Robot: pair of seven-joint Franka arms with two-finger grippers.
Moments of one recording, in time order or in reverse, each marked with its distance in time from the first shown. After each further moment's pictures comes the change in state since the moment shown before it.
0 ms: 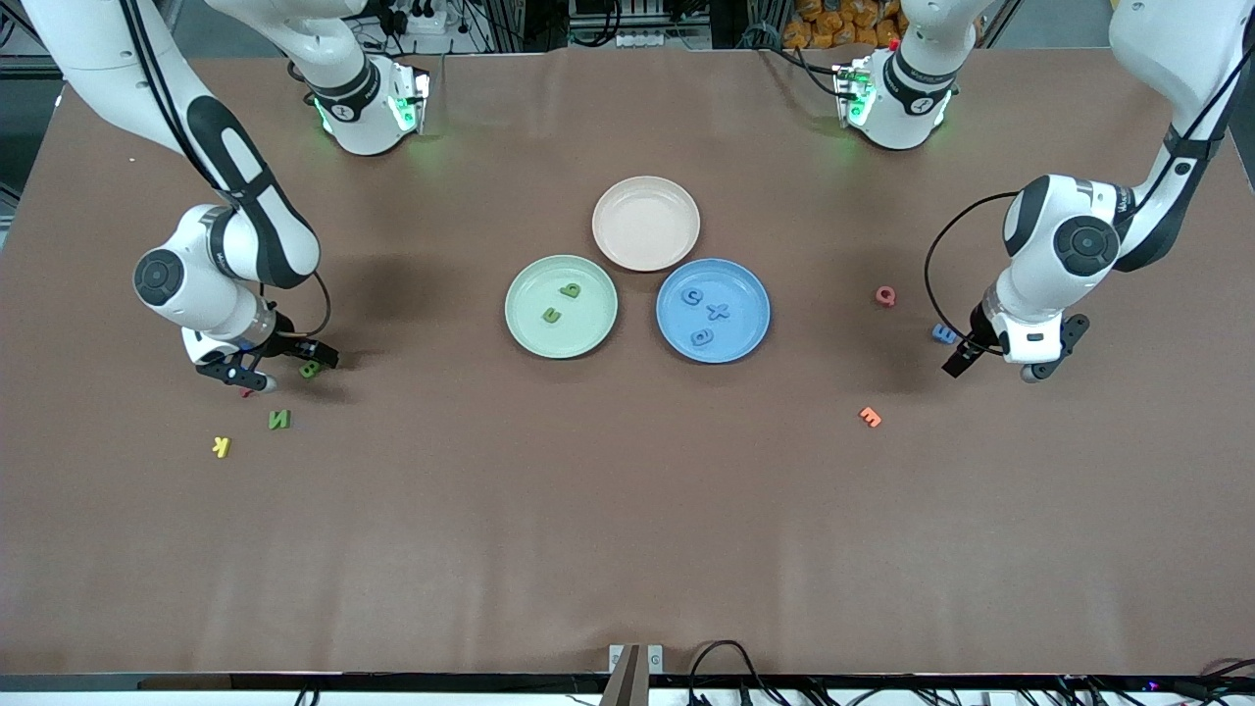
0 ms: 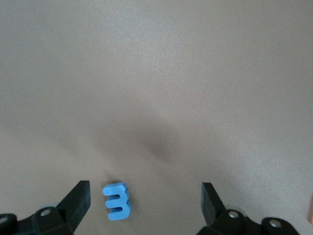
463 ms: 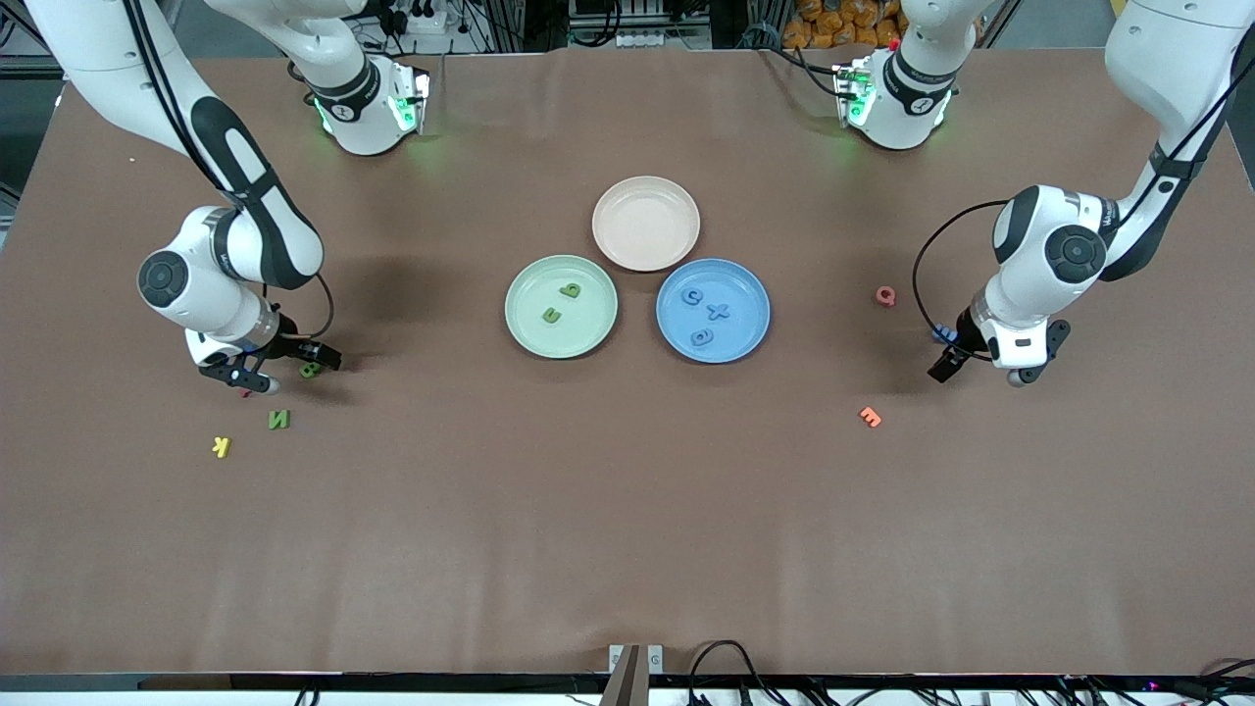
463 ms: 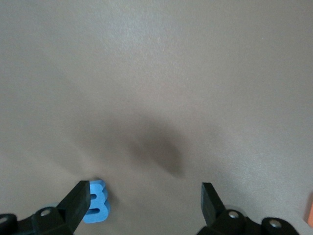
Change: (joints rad) left arm 0.002 0.076 0.001 0.000 0.000 0.079 -0.024; right arm 0.008 0.006 0.000 0.005 0.001 0.005 0.012
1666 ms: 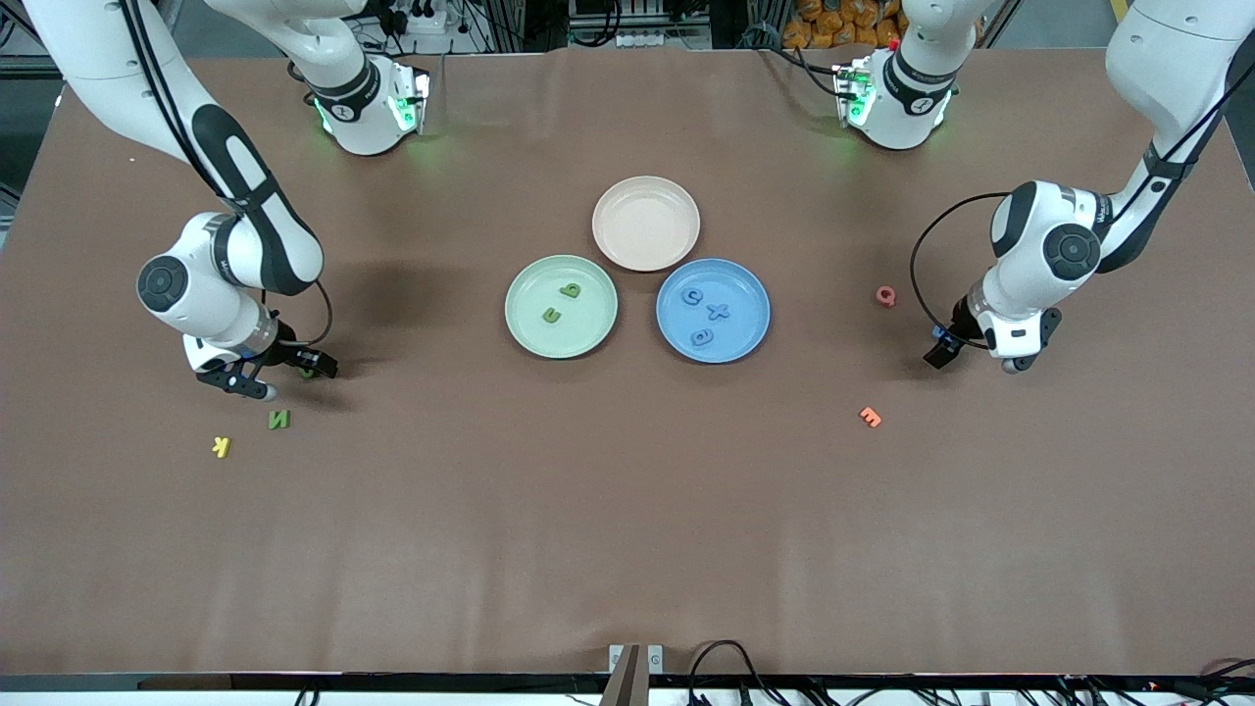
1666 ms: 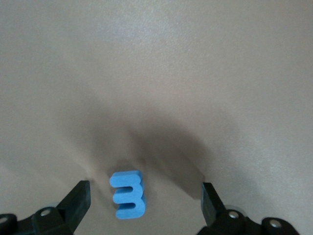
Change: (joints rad) left arm 0.035 0.009 0.007 -0.064 0.000 0.012 -0.007; right arm 0.001 0.022 -0.002 0.029 0.000 0.018 0.002
